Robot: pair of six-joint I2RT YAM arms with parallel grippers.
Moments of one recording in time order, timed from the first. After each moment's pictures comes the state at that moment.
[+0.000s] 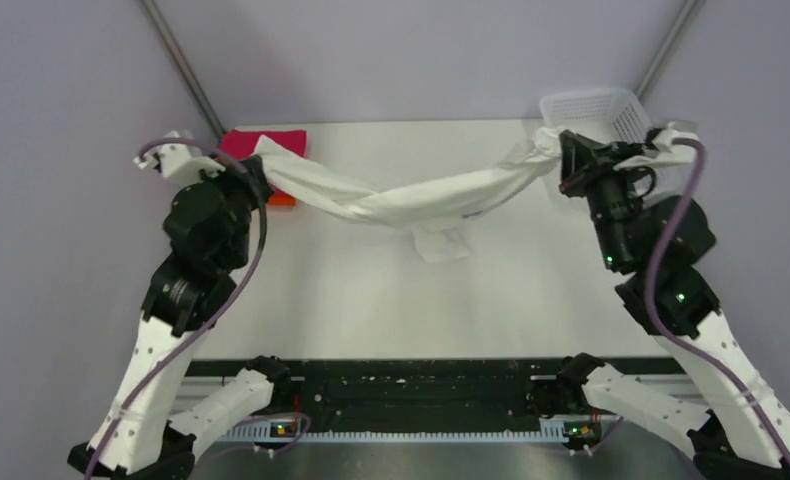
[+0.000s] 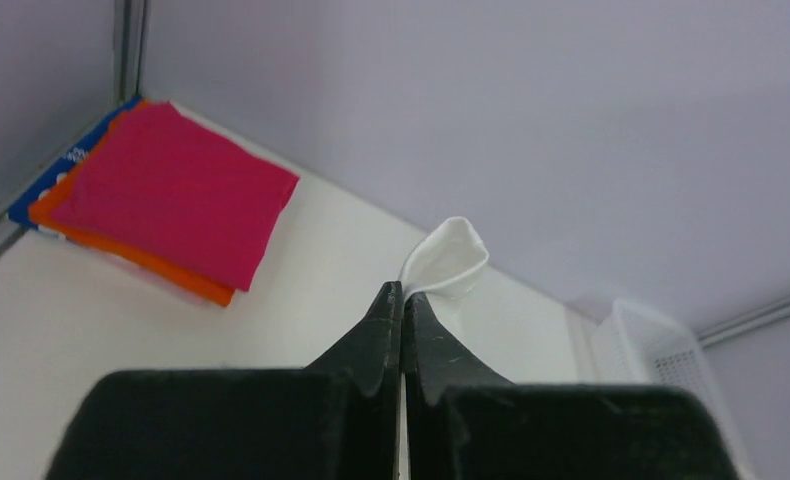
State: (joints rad) left arm -0.44 0.88 1.29 -0.46 -0.58 -0.57; right arm 0.66 0.84 1.22 -0.12 0.52 0.15
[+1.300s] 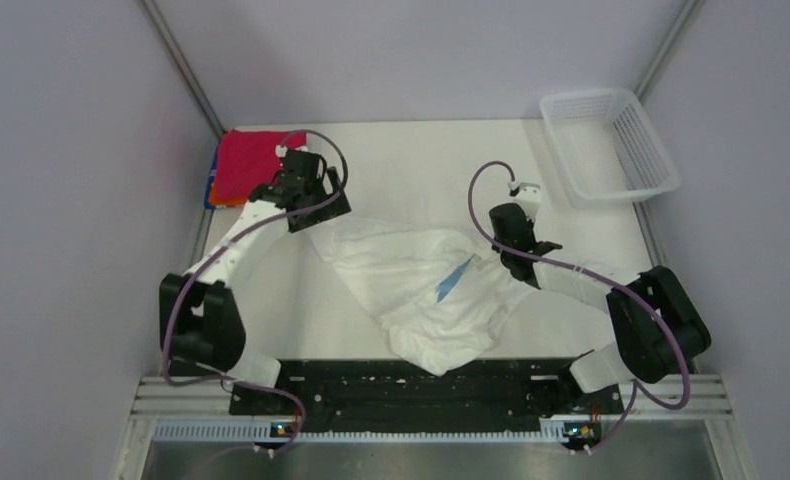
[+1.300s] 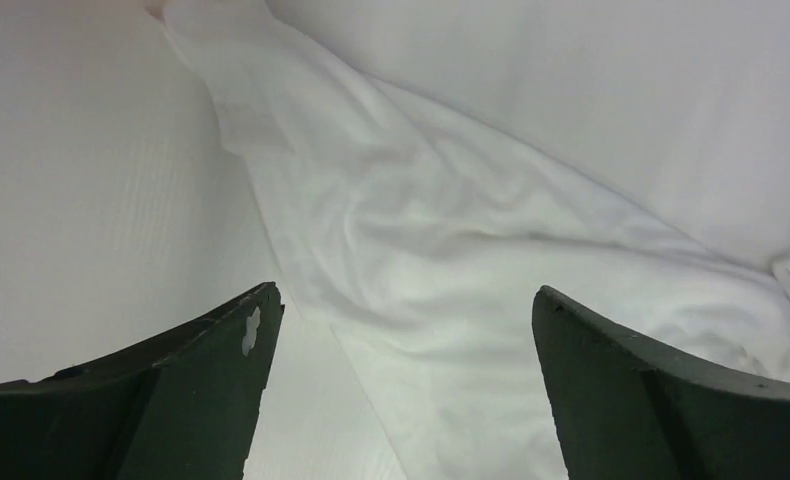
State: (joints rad) left arm -0.21 1.64 1.29 -0.61 -0.13 -0.56; right arm 0.49 1.46 0.70 0.05 0.56 0.44
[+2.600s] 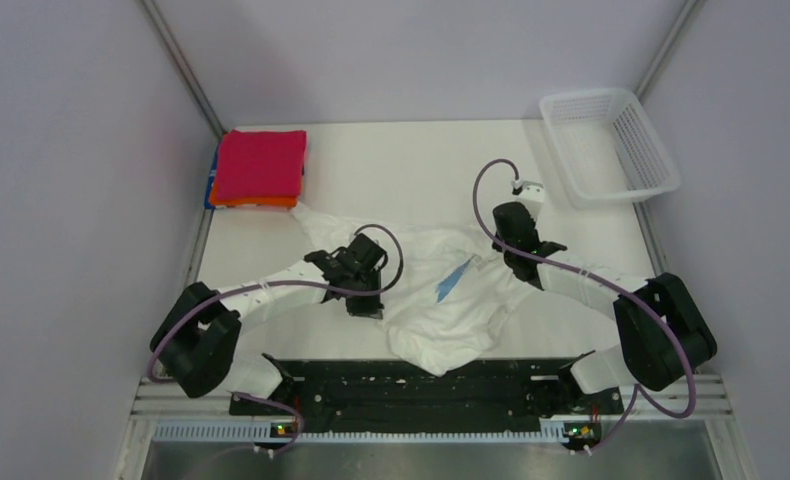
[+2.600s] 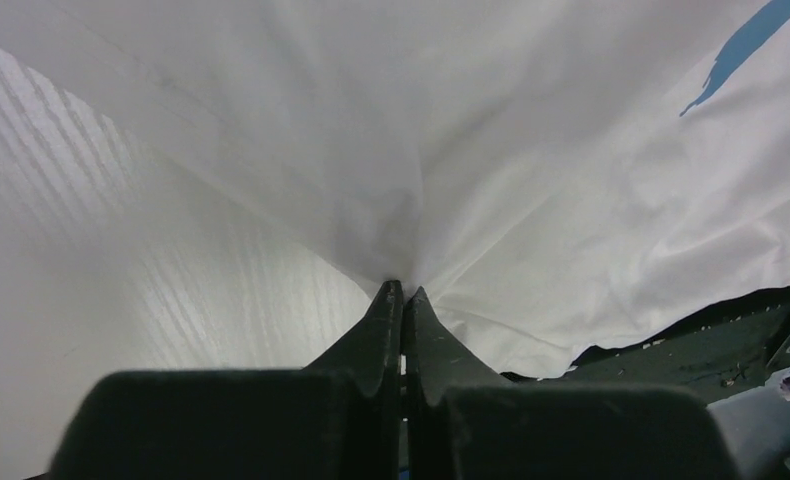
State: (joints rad) left arm -0.73 1.42 0.78 -0.54 0.09 -0.77; right arm 0.49 1.41 0.70 0.05 0.52 0.47
